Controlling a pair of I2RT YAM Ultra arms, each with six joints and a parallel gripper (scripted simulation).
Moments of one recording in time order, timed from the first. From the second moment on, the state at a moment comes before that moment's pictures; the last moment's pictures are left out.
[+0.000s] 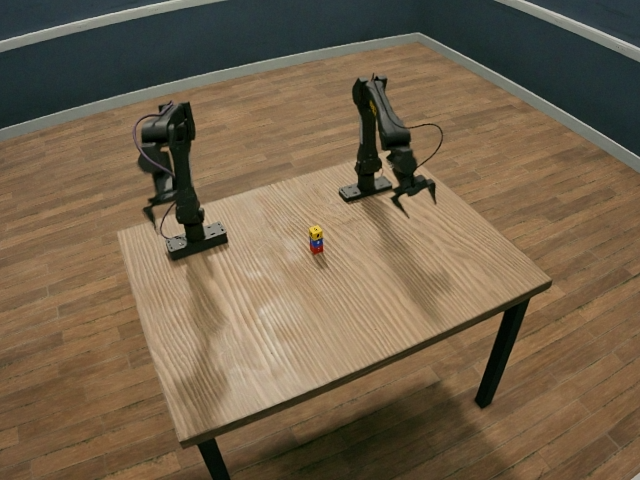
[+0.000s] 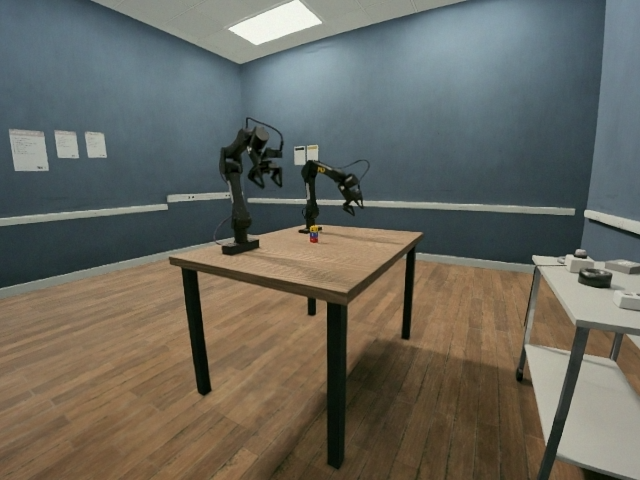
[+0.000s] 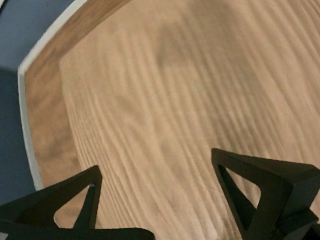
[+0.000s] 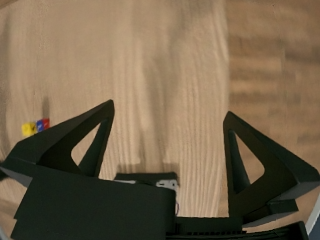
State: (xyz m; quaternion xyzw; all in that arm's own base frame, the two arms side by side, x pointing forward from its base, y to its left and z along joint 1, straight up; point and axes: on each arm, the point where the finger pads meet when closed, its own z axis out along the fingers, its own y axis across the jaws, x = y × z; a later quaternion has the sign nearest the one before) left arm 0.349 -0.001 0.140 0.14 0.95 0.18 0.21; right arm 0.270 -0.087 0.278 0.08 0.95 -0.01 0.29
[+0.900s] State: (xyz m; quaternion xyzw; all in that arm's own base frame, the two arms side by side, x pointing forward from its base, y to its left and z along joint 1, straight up) left arm 0.304 -0.181 0.112 0.64 0.66 0.37 0.16; right arm 0.173 0.093 0.309 -0.23 0.86 0.16 0.43
